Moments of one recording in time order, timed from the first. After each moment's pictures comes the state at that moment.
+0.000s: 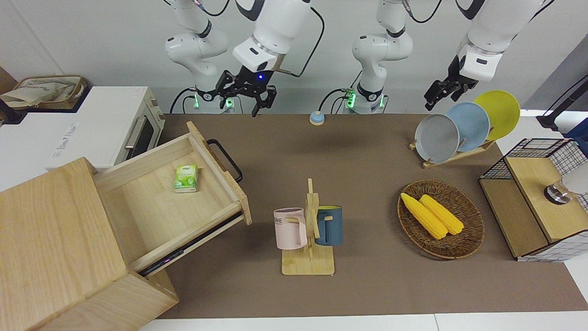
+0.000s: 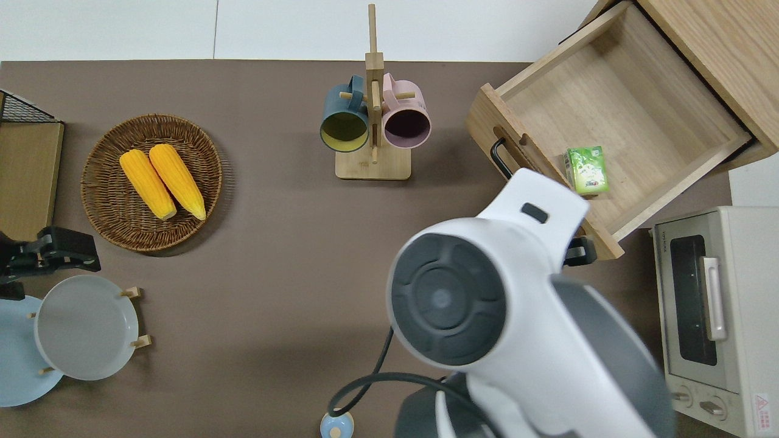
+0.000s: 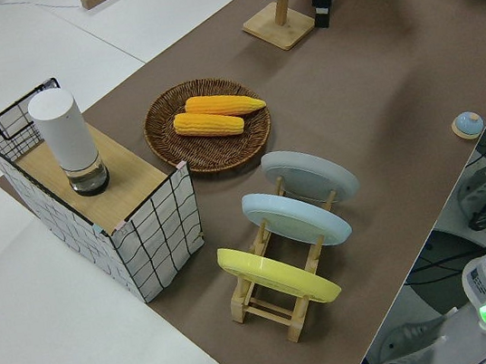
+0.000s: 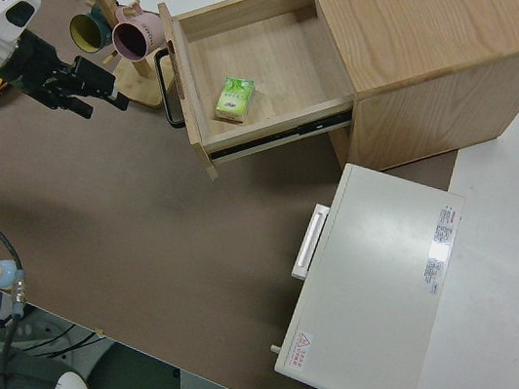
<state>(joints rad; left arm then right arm) 0.02 -0.10 -0.02 -1.64 0.00 1.44 -0.33 0.34 0.09 0.25 -1.49 -0.43 1.42 0.42</state>
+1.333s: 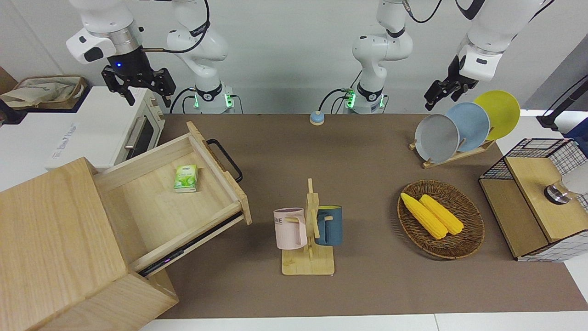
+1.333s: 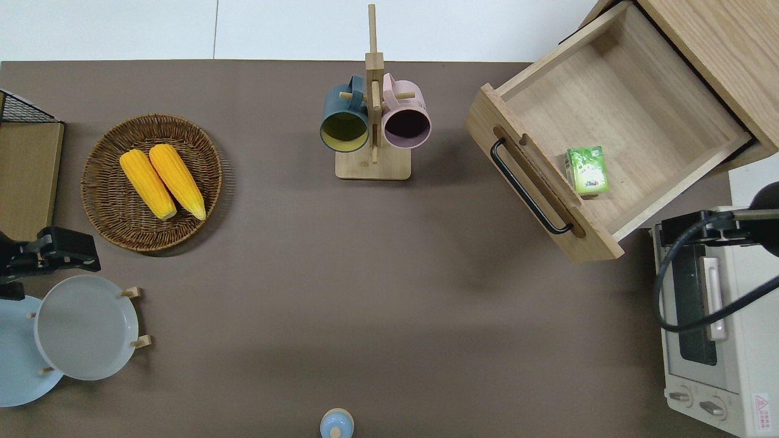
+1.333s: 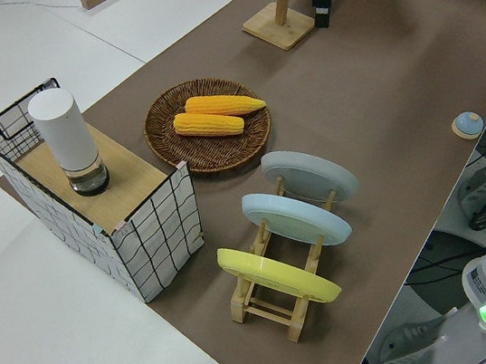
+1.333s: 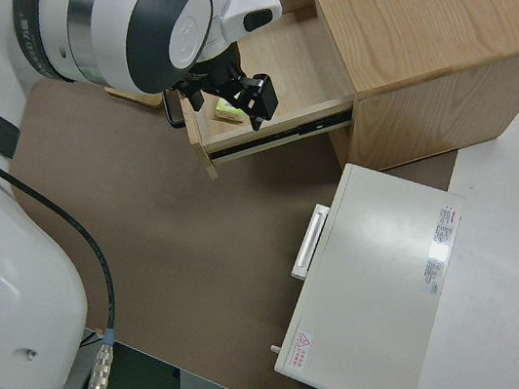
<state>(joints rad) 0.02 -0.10 -0.02 -1.64 0.00 1.44 -0.33 -0.26 -0.03 0.25 -1.51 -0.01 1.47 0.09</state>
